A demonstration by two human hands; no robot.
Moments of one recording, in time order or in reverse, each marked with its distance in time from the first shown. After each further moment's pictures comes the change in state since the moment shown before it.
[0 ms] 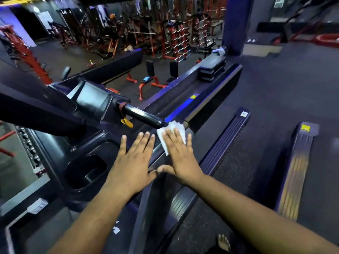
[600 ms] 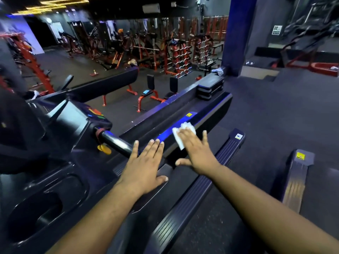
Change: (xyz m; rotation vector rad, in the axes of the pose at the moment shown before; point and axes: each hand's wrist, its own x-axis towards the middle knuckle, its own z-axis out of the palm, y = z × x) left_hand 0.134 0.065 -0.003 0.000 -0.108 0.004; right_hand 0.076 0.168 -0.091 -0.230 -0.190 -0.014
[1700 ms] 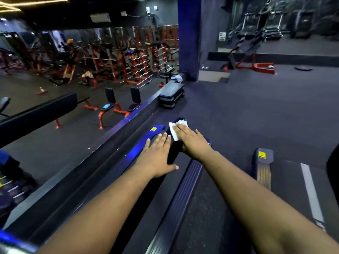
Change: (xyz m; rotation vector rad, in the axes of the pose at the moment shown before) left_hand 0.314 0.112 -0.009 -0.190 -0.079 0.243; right_hand 0.092 0.251 -0.065 -0.131 -0.090 0.356
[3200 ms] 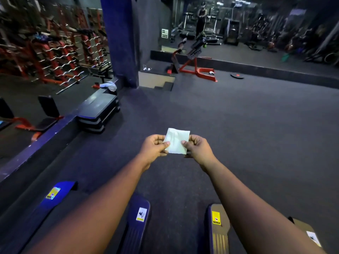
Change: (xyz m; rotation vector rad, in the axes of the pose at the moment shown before) left_hand 0.899 0.208 -0.009 -1.479 -0.080 -0.012; right_hand 0.384 0.708 -0.100 1.020 0.367 0.710
